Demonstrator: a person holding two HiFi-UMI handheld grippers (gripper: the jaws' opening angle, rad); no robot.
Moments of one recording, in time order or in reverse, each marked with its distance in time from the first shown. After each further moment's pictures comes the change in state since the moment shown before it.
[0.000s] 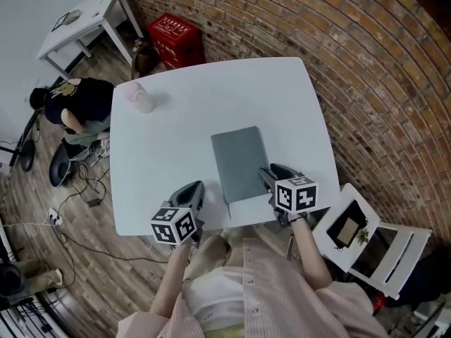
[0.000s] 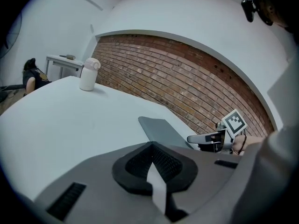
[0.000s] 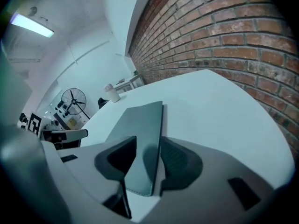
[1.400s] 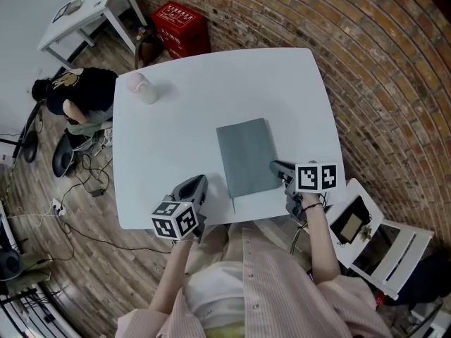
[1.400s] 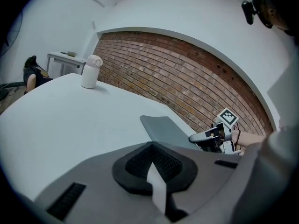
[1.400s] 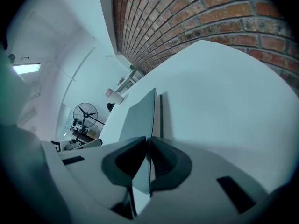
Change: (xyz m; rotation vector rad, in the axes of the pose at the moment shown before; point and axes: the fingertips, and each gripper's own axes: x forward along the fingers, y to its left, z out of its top) left arm 0.000 0.006 0.000 -0.027 0.029 0.004; right arm 0.003 -0.002 -0.002 0.262 0.149 0.204
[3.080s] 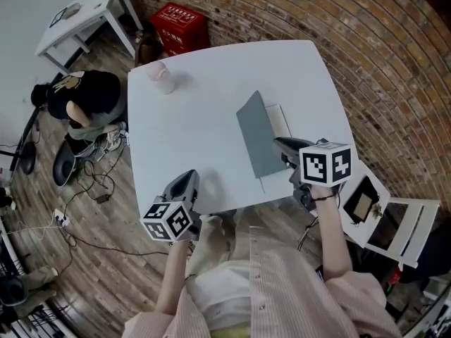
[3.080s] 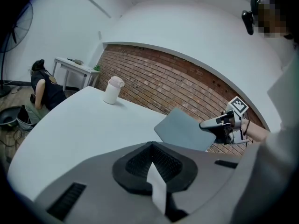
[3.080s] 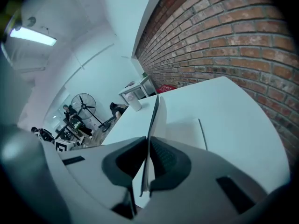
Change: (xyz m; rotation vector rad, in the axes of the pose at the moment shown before) left arm -0.098 0.066 0.017 -0.008 -0.120 -0.029; right arm -0.016 0.147 0.020 -0.236 -0.129 -0.097
